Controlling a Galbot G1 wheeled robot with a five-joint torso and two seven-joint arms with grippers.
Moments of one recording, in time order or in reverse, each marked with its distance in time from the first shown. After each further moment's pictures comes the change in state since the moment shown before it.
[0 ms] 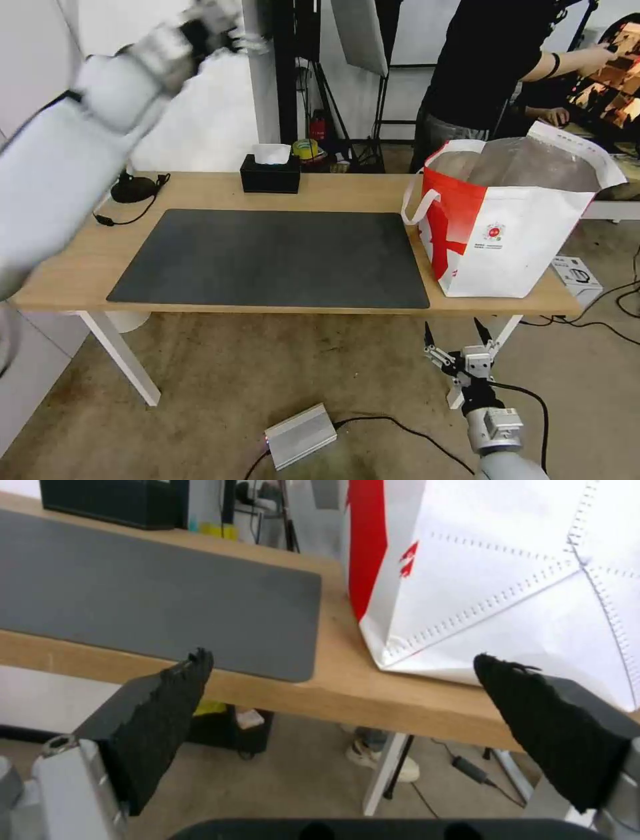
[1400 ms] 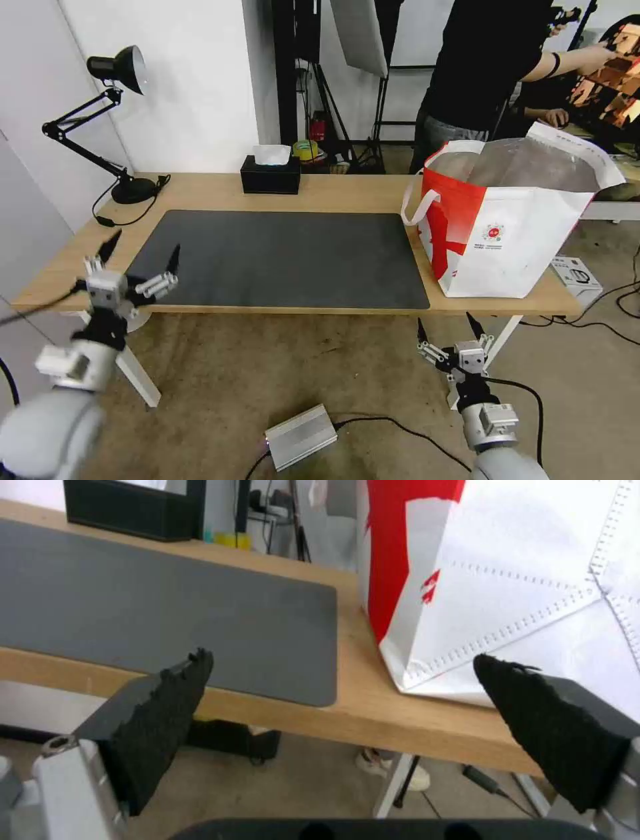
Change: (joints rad) left arm 1.595 -0.491 -0.938 -0.649 0.104 -0.062 -0.123; right arm 0.001 -0.017 -0.024 0.035 0.002 -0.020 0.005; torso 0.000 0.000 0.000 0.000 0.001
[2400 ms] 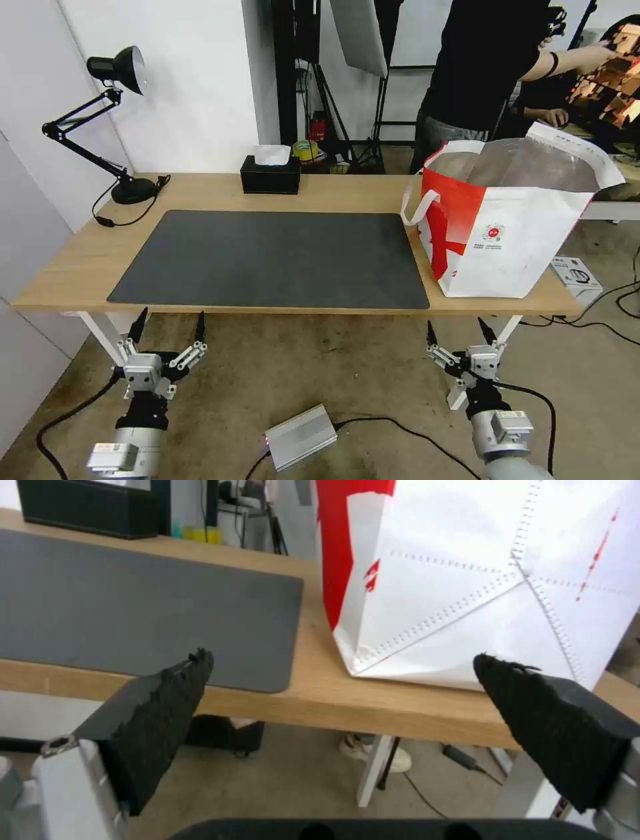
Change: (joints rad) left arm 0.193 -0.226 0.129 0.059 0.148 -0.204 -0.084; right arm -0.066 0.022 0.057 0.051 0.032 -0.019 0.019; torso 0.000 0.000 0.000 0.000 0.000
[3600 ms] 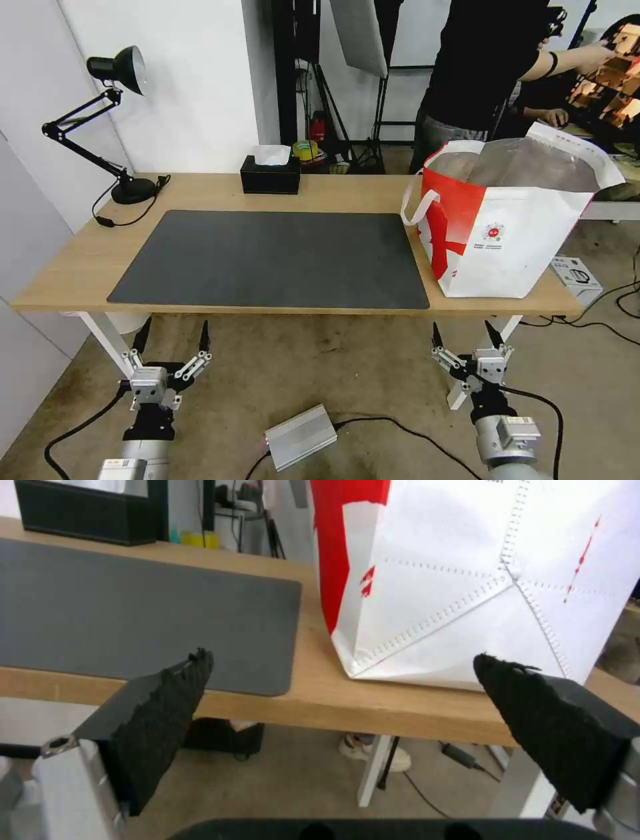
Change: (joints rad) left arm 0.012 -0.021 0.009 0.003 0.039 -0.051 -0.007; right arm -0.024 0.014 0.001 0.025 -0.004 0.005 0.008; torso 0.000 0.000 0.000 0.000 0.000
